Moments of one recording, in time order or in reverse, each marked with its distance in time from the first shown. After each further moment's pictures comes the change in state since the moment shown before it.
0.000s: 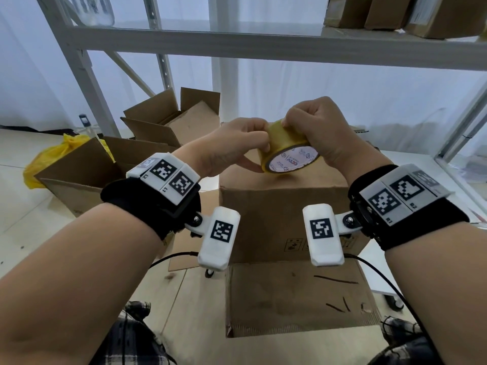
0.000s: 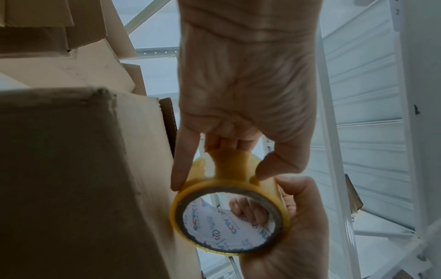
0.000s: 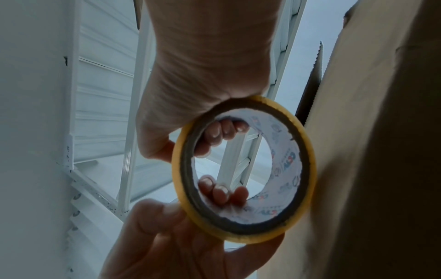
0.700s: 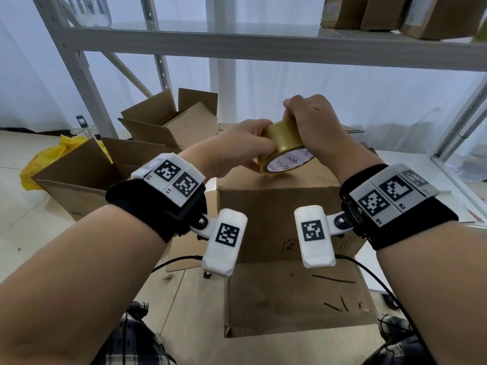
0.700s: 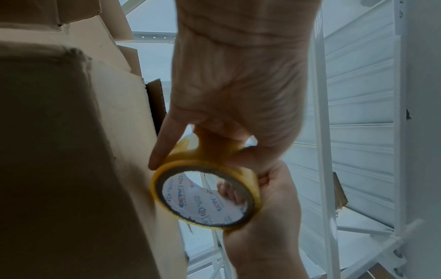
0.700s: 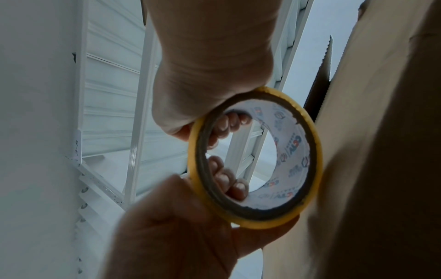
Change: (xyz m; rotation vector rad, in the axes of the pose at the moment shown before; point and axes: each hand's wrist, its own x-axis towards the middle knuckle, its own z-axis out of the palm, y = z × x) left_hand 0.002 0.008 0.015 0.074 -0.028 -0.031; right_hand 0.003 -0.007 0.003 -0.075 0.088 0.132
